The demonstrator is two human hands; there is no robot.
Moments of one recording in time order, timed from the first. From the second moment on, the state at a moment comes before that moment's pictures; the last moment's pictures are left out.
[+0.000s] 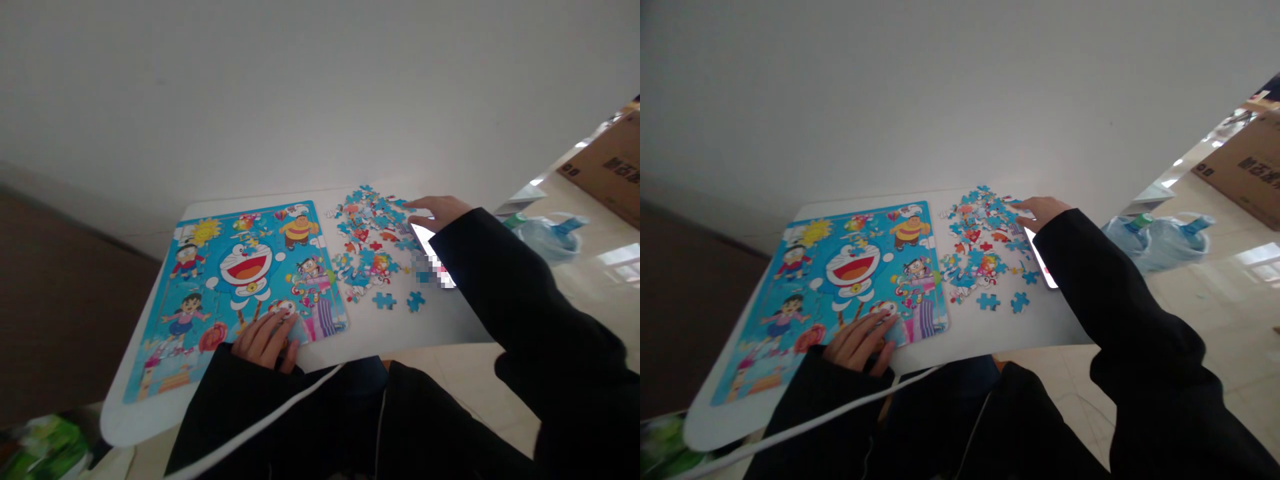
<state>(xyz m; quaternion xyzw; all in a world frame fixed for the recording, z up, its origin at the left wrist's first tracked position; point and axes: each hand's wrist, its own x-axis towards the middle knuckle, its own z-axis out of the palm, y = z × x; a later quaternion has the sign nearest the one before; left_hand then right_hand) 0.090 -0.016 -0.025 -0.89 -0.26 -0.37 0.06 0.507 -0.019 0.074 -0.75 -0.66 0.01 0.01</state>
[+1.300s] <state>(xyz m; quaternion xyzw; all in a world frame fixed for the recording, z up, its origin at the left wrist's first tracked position) 0.089 -0.011 -0.018 -0.90 -0.22 -0.36 0.09 0.518 -0.071 0.024 -0.87 -0.48 0.01 0.12</state>
